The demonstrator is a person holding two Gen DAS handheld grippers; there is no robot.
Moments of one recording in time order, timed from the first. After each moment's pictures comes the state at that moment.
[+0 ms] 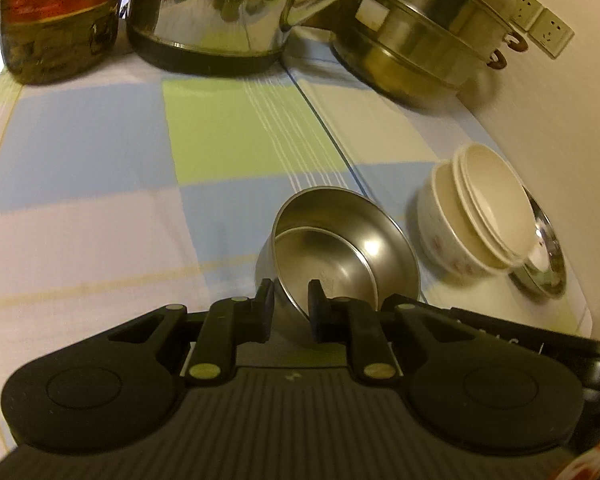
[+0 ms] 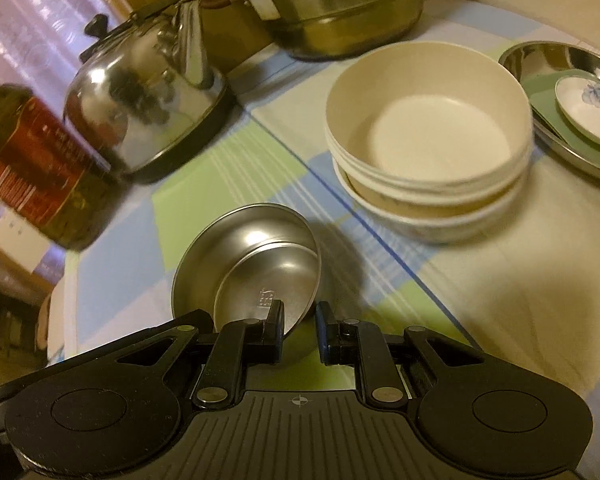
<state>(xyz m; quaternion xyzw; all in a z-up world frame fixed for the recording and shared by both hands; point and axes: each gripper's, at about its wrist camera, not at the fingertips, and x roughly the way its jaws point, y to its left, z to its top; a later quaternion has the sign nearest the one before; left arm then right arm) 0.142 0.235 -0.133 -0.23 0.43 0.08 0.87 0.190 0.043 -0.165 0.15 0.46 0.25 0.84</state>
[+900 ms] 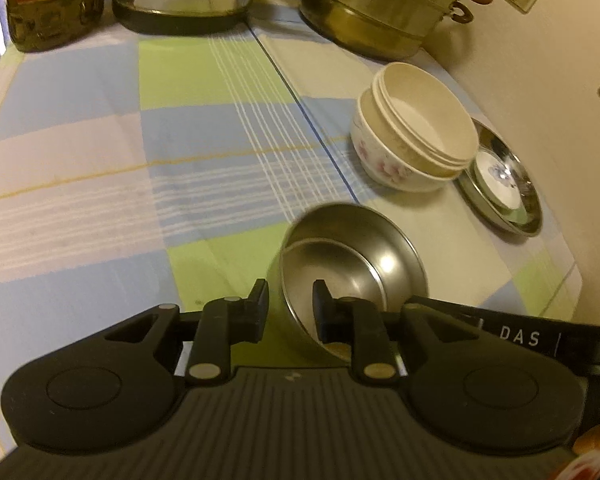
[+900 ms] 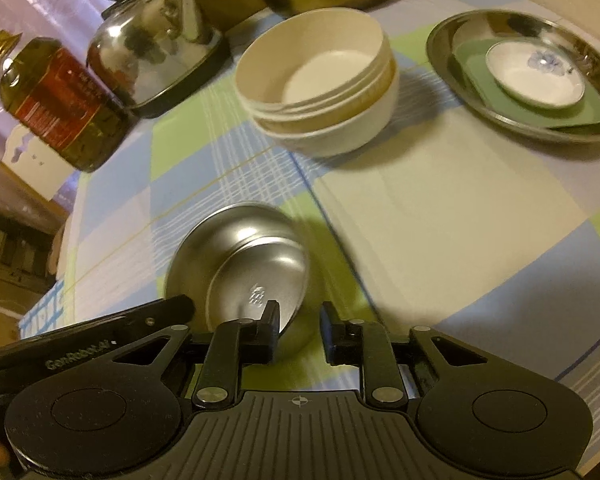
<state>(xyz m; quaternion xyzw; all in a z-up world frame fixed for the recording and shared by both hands) 0.106 0.156 -0.125 -0.21 0.46 0.09 0.86 0.163 -0.056 -0.168 0.10 0.50 0.29 0.81</state>
